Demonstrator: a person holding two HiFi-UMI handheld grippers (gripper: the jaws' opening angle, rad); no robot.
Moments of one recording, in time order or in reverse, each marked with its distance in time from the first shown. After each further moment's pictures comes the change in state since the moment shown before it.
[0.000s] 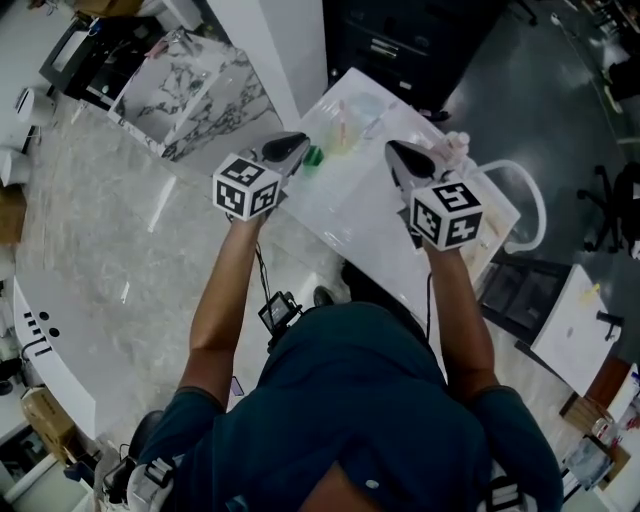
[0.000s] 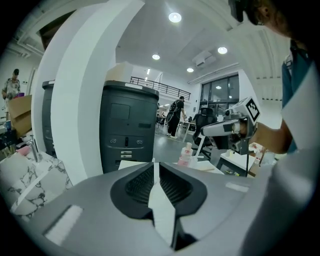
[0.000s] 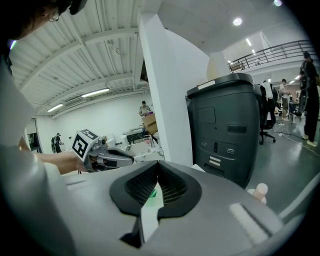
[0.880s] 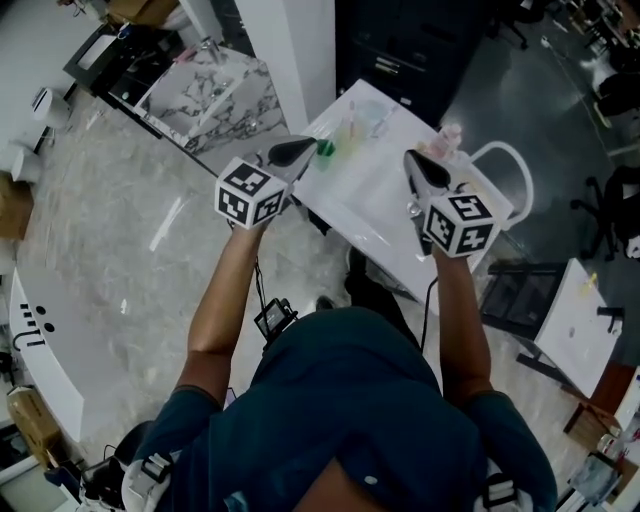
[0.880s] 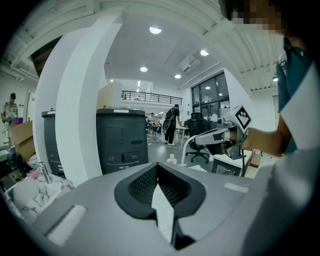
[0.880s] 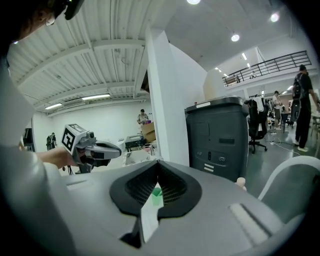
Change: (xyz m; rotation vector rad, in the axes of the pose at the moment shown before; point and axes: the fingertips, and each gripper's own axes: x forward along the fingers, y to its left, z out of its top) left arm -0.103 -0.088 0.044 0.154 -0.113 0.006; right arm -0.098 0.057 0.006 -0.033 -0.114 -0.078
